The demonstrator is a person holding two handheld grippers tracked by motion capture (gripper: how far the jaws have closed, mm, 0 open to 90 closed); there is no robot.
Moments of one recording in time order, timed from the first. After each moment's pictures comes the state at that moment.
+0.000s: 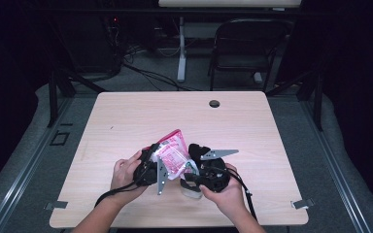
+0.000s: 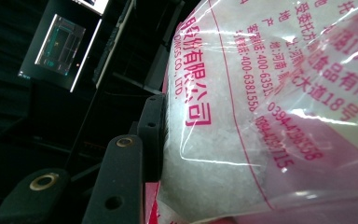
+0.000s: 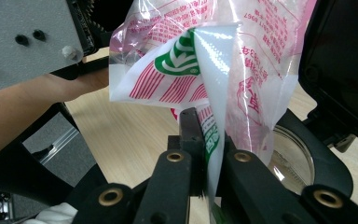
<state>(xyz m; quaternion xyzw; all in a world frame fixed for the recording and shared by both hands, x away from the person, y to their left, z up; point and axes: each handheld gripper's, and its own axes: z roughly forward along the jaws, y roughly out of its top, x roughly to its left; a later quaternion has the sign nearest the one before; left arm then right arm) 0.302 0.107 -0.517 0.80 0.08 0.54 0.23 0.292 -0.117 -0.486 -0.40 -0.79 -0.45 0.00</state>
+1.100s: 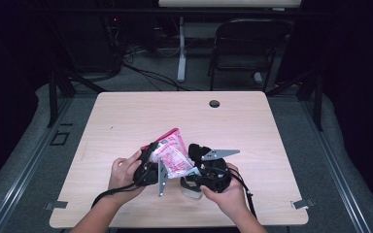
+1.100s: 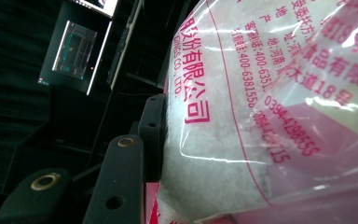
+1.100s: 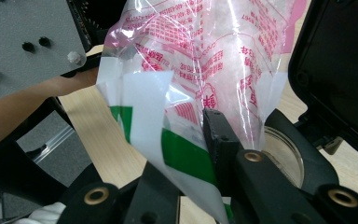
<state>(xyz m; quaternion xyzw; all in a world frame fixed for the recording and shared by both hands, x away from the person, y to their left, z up) 0.300 0.107 -0.515 0.80 0.06 0.57 0.20 0.289 -0.120 -0.482 -0.39 -0.80 -0.45 -0.01</state>
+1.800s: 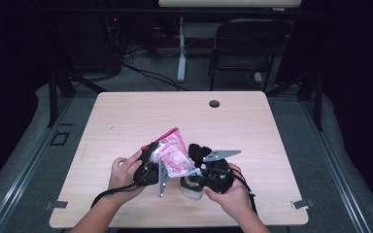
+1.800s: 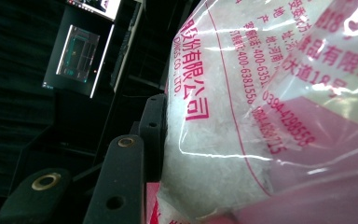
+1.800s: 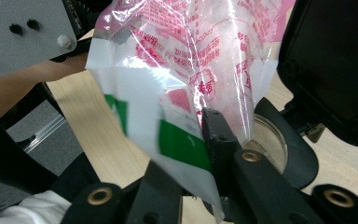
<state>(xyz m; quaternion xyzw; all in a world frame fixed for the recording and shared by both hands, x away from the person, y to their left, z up) 0.299 0.106 -0.513 0.79 0.05 0.58 0.20 0.287 -0.125 -0.480 -0.39 -0.81 -0.43 -0.02</state>
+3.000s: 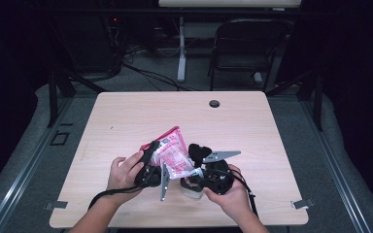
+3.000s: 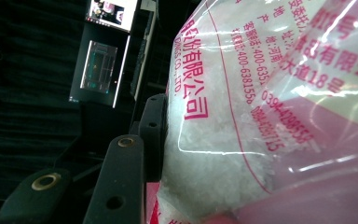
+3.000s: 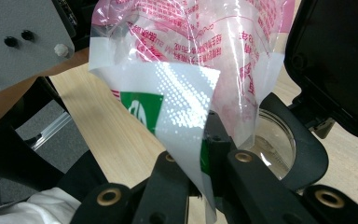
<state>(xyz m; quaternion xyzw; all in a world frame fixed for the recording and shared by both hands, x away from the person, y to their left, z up) 0.292 0.102 -0.509 0.77 0.01 0.61 0.16 0.285 -0.125 -0.481 -0.39 -0.81 -0.43 -0.01</state>
